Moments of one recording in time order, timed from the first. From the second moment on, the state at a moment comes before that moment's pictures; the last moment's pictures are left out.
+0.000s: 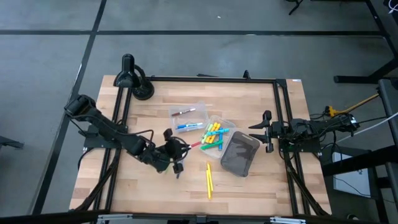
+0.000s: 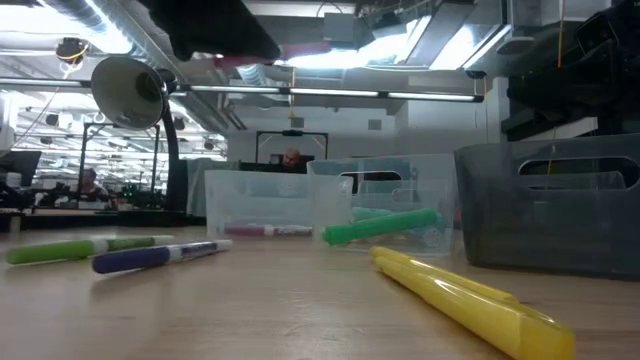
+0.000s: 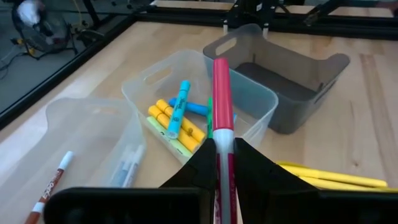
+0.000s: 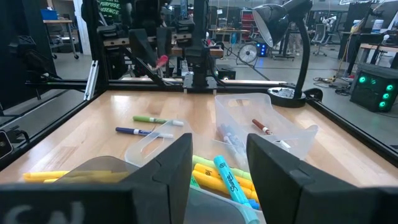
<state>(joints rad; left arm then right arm) -0.50 1.47 0.90 -0.08 -0.79 -0.45 0.24 0.08 0.02 0.03 0.26 -0.03</state>
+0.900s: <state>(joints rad) -0.28 1.35 0.90 -0.27 -0.69 -0.42 0.24 0.08 0.02 0.03 0.26 -0.03</state>
